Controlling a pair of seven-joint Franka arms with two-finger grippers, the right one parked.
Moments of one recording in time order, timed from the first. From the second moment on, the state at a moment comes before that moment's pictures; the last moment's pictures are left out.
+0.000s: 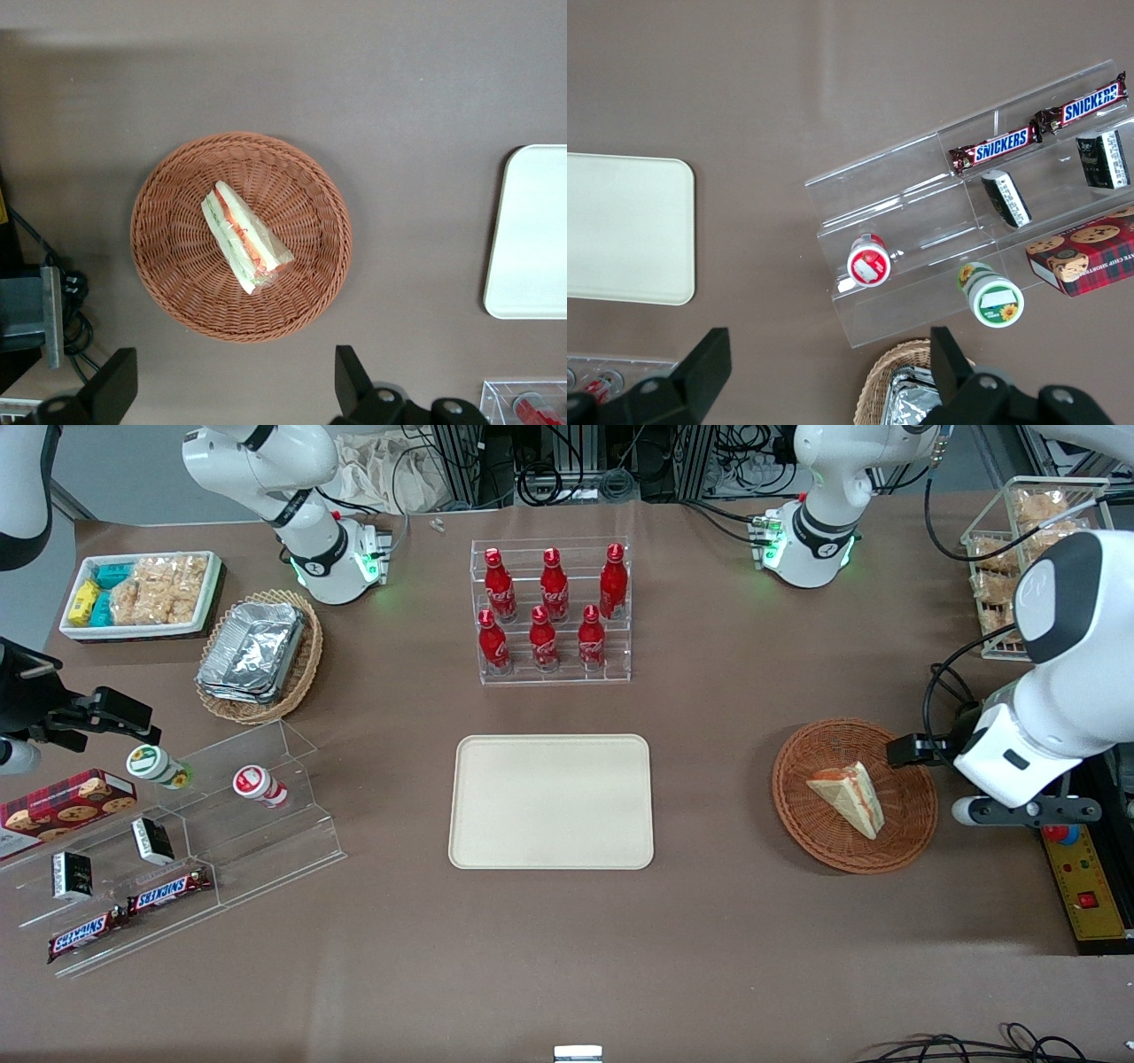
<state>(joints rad) 0.08 0.27 -0.22 -1.49 0.06 1.66 -0.14</state>
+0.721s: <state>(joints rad) 0.10 0.29 -0.21 -1.78 0.06 1.98 -0.44</state>
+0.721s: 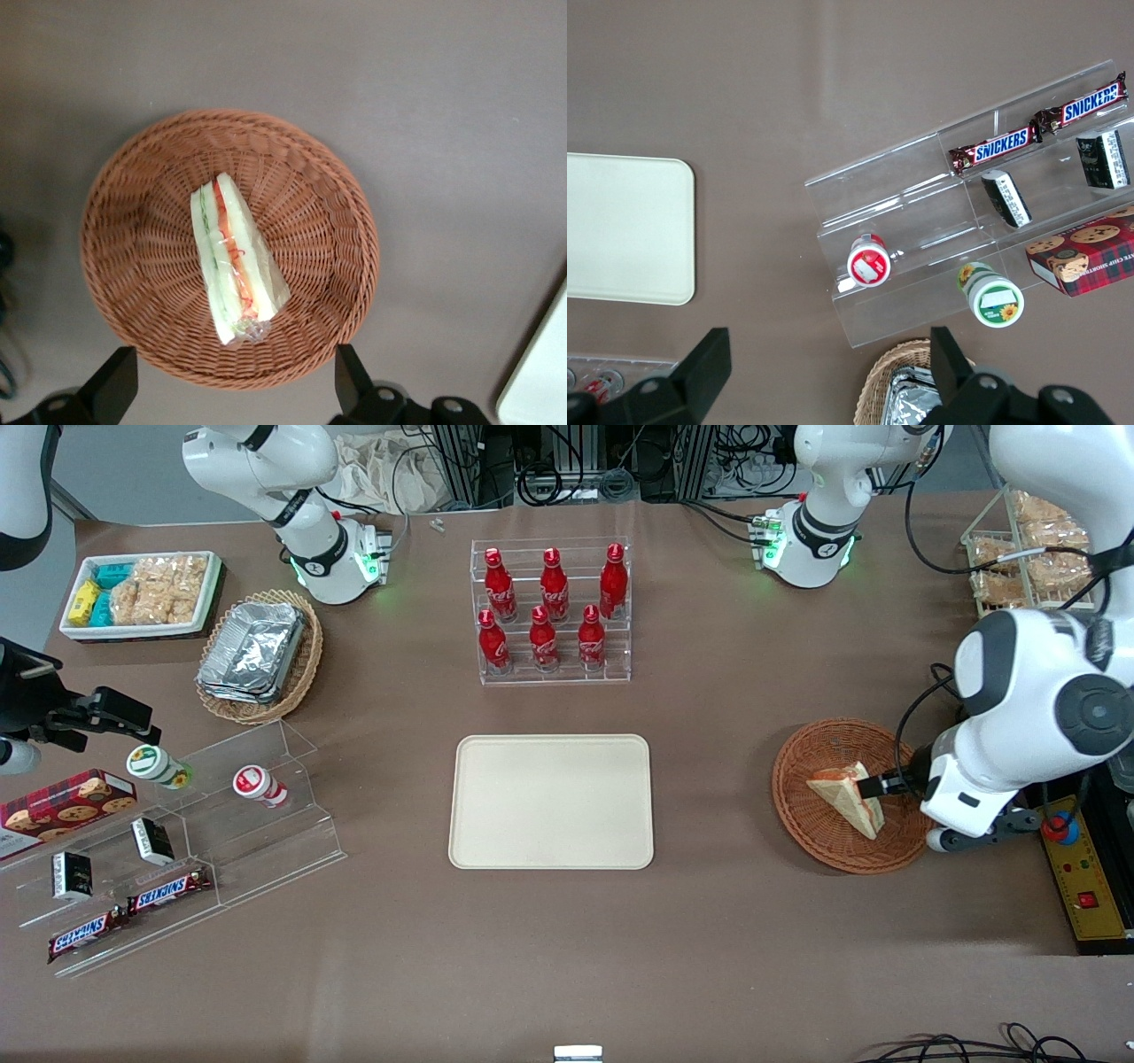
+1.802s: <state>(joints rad) 0.11 0.33 -0.18 -2.02 0.07 2.21 -0.65</state>
